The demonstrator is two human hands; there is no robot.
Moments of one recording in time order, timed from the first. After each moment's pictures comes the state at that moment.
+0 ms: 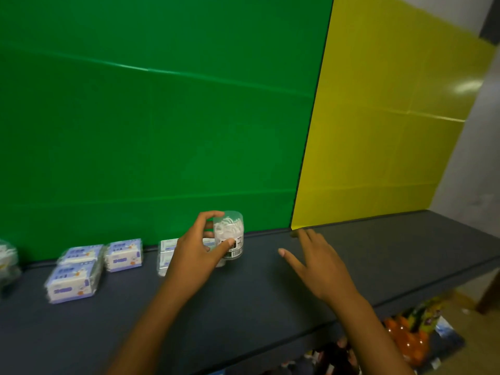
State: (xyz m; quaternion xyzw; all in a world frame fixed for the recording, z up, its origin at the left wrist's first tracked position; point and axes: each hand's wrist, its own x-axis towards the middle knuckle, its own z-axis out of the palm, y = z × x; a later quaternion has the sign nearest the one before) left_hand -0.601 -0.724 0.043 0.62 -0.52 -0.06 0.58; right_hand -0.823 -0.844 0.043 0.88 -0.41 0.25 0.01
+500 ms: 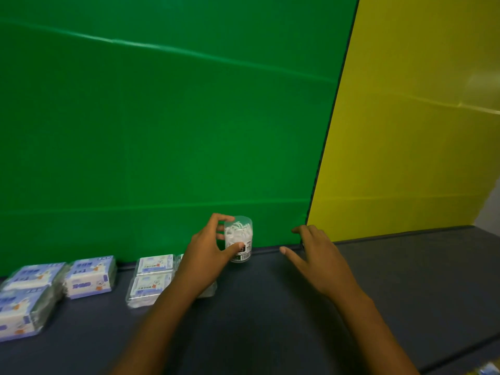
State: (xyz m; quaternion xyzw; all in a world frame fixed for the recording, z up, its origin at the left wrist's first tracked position) left_hand -0.568 -0.853 0.019 0.68 -0.51 -0.05 0.52; right_hand -0.778 -0.978 0.026 0.89 -0.37 0.26 -0.01
